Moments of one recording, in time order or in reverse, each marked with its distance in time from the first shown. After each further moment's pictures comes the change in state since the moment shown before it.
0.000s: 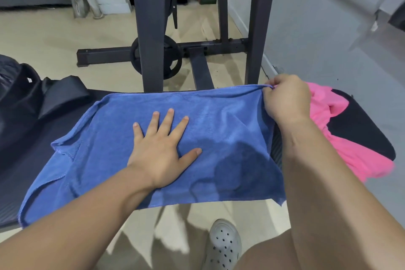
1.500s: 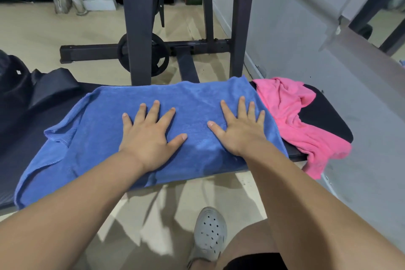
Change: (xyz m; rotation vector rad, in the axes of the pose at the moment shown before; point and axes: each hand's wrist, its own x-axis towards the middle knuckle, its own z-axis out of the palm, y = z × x) left_hand -0.015 0.007 -0.020 0.000 -0.003 -0.039; right_hand -0.089 0.015 0.028 -0.515 -0.507 -0.161
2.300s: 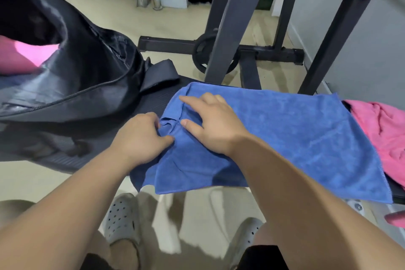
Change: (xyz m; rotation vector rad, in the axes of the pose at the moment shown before) left_hand -0.072 -0.176 -0.029 -0.407 0.087 -0.415; right_hand -0.028 -0.236 -0.009 0.300 0.088 -0.745
